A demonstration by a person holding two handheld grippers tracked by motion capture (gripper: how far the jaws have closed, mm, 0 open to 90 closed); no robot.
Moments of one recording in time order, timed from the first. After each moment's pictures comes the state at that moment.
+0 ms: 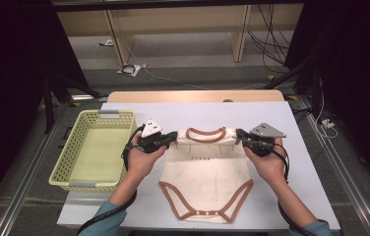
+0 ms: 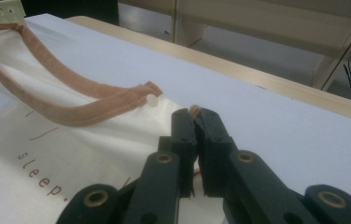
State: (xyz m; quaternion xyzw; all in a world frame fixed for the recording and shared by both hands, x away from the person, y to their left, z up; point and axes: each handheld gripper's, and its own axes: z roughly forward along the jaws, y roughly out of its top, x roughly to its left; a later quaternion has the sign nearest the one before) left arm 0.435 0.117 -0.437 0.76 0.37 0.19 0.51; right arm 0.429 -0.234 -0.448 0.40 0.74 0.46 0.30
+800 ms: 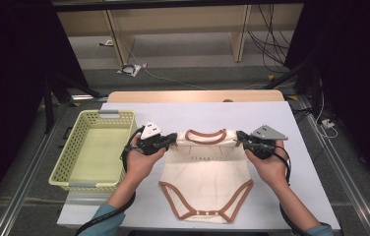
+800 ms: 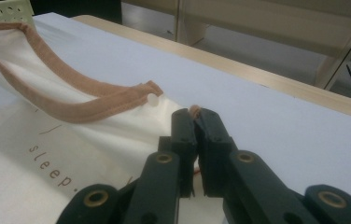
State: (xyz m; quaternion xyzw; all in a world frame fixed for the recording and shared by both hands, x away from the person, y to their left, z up) left arm 0.430 0.118 -0.437 0.76 0.36 0.19 0.50; right arm 0.421 -0.235 -0.447 0.39 0.74 0.46 0.30
